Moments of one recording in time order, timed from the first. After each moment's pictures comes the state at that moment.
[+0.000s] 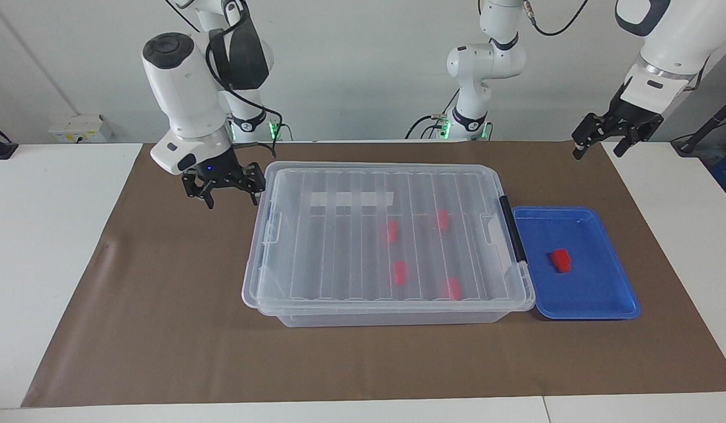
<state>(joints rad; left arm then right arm) -0.02 -0.07 0.07 -1.67 -0.02 1.66 0.04 0.25 0.10 -0.06 -1.73 0.01 1.91 0.15</state>
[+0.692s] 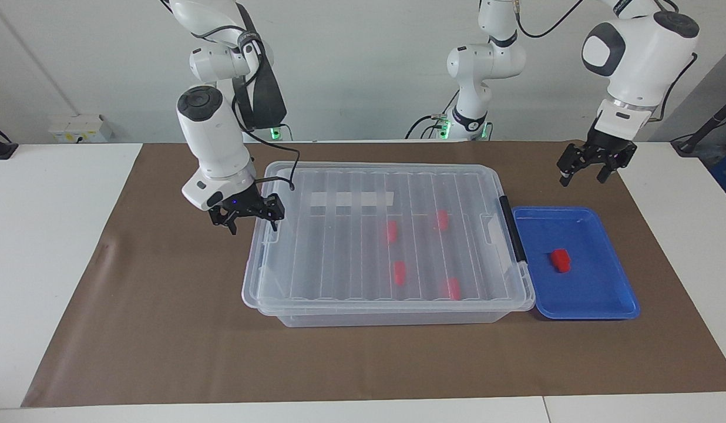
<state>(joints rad) 0.00 -0.16 0.08 -2.04 -0.02 2.07 0.04 0.27 0.16 -0.07 -1.81 0.03 2.05 0.15</state>
